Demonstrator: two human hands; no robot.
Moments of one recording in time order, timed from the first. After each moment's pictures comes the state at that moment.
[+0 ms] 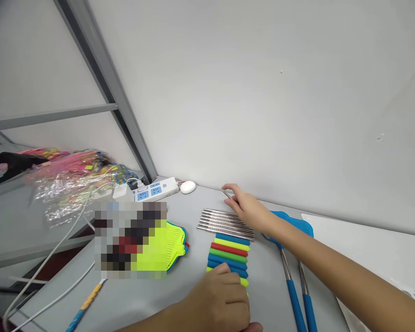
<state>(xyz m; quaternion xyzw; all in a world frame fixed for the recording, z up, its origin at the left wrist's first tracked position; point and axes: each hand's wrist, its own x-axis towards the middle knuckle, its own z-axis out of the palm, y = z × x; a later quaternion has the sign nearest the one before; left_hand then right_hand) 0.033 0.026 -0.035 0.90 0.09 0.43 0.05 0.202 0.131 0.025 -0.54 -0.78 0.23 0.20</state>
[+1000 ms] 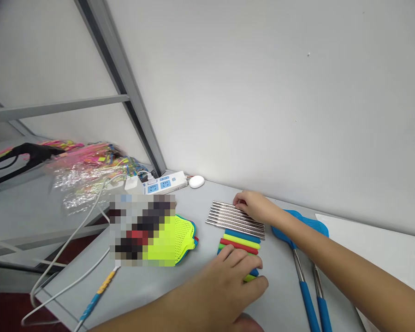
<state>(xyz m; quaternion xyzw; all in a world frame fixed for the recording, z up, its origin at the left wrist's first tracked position) 0.011 0.034 -0.008 0.97 0.17 0.16 0.04 0.205 0.161 -0.002 -0.54 -0.81 0.20 0.10</state>
